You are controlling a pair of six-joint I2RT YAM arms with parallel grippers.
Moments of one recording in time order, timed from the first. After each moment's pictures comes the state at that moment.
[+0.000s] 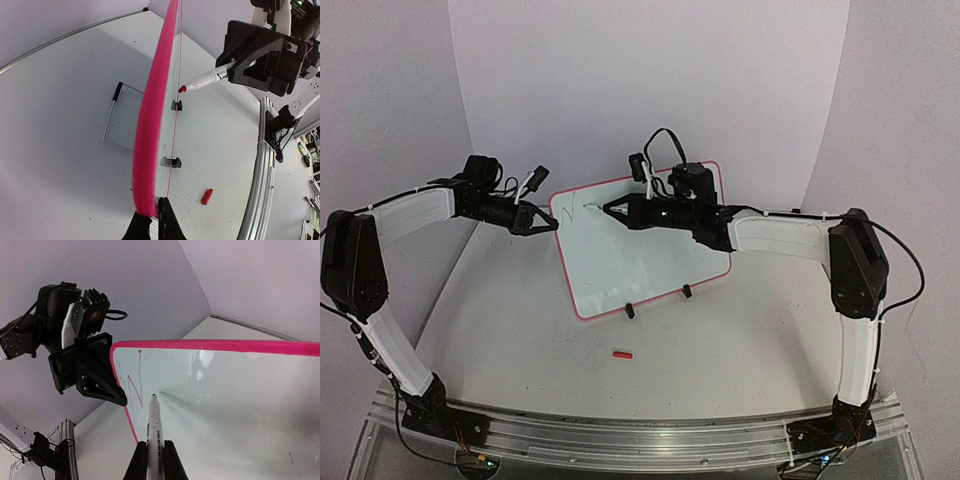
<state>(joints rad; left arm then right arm) -0.24 1.66 1.35 -0.50 0.89 0.24 0.75 2.04 1.60 0.25 -0.44 0.41</state>
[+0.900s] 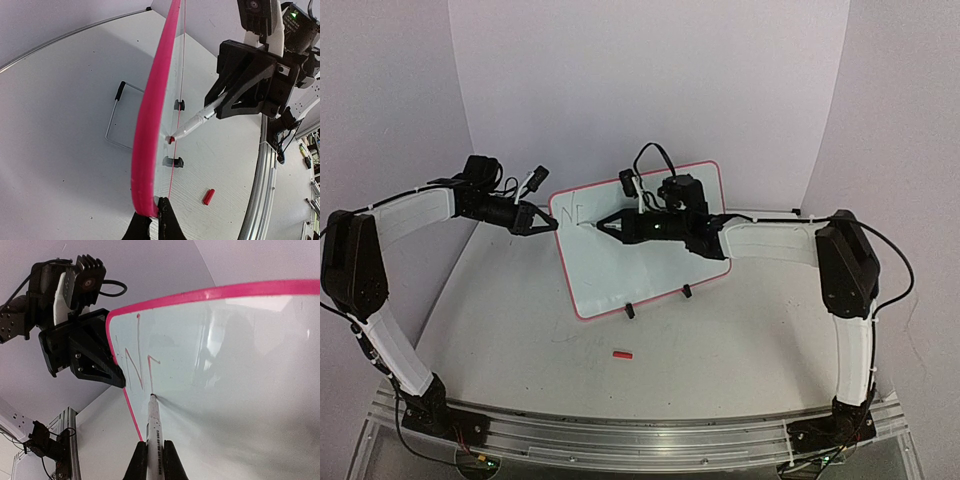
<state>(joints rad) -0.24 1.66 1.35 -0.50 0.88 0.23 0.76 2.09 1.62 0.25 -0.48 0.41</state>
